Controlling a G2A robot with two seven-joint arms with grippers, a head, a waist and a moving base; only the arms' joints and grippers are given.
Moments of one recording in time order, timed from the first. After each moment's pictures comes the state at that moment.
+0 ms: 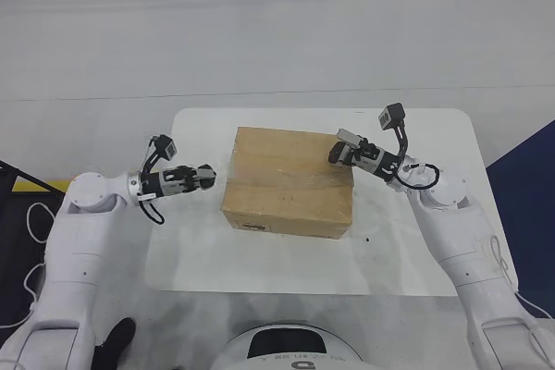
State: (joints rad) left arm 1.10 -1.11 -1.43 -1.13 -0.35 -0.23 -1.34; right arm -1.11 -1.13 1.26 -1.30 0.39 -0.33 0.90
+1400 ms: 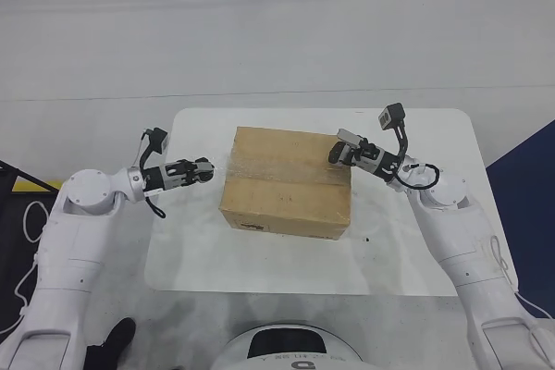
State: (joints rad) left arm 1.13 -1.07 -1.40 -1.25 -0.21 -0.16 -1.16; right arm -1.11 -1.13 1.26 -1.30 0.39 -0.33 0.90
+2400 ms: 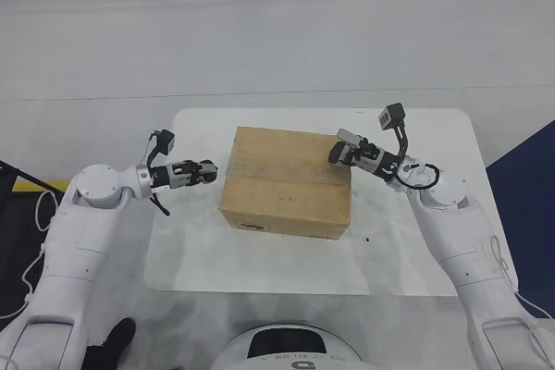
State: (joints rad) left arm 1.05 -1.07 -1.30 -1.13 -0.21 -0.17 -1.15; right arm -1.11 -1.13 1.26 -1.30 0.39 -0.33 0.90
